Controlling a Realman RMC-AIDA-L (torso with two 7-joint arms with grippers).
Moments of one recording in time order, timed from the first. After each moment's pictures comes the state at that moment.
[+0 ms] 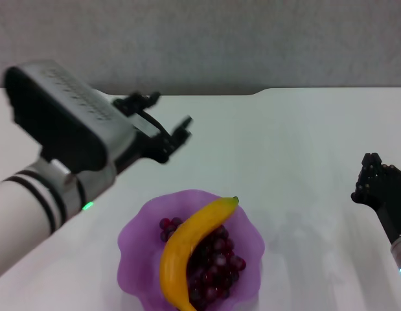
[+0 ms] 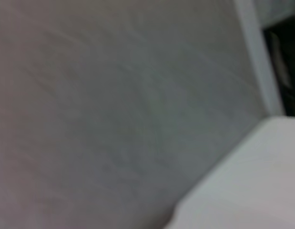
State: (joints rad) left arm -0.04 -2.02 -1.12 -1.69 2.85 -0.29 0.37; right arm 0.27 2.00 -2.62 -0.69 -1.75 1.04 2.76
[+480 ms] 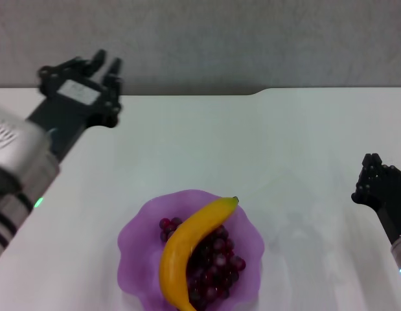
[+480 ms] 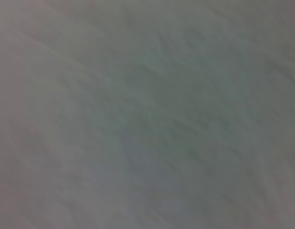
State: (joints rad) left arm 0.10 -2.03 -1.13 -1.56 2.83 0.27 0.38; right arm 0.27 2.01 -2.62 -0.69 -1.75 1.04 2.76
